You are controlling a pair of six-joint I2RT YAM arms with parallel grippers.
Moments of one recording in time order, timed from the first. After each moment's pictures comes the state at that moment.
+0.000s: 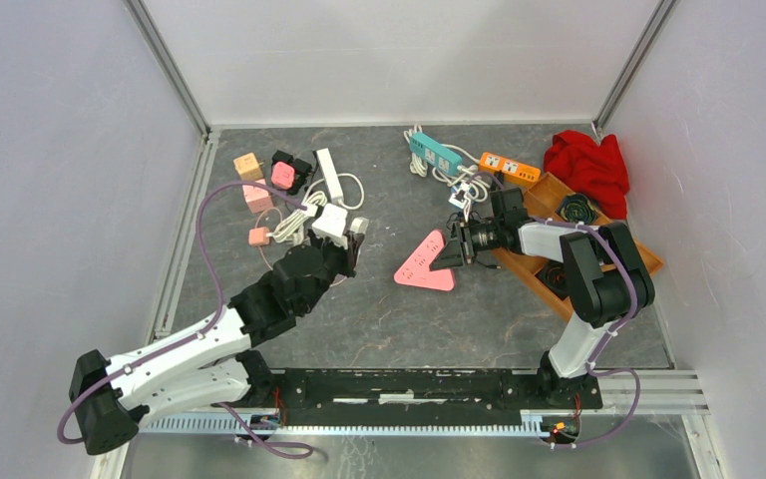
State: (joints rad) left arm -0.94 0.87 0.64 0.05 -0.49 -0.13; right arm 0.24 1.75 0.84 -0.02 -1.17 0.02
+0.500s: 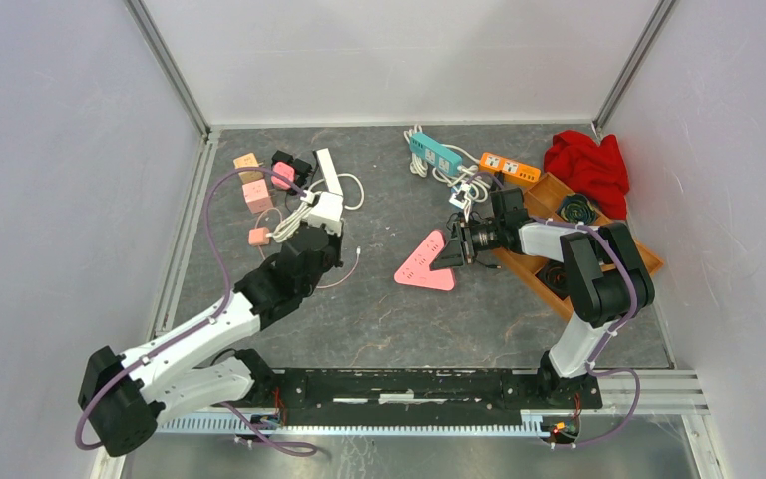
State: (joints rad) left arm -0.79 0.96 0.68 -0.09 -0.49 -0.14; right arm 0.24 1.75 0.84 -0.02 -1.17 0.02
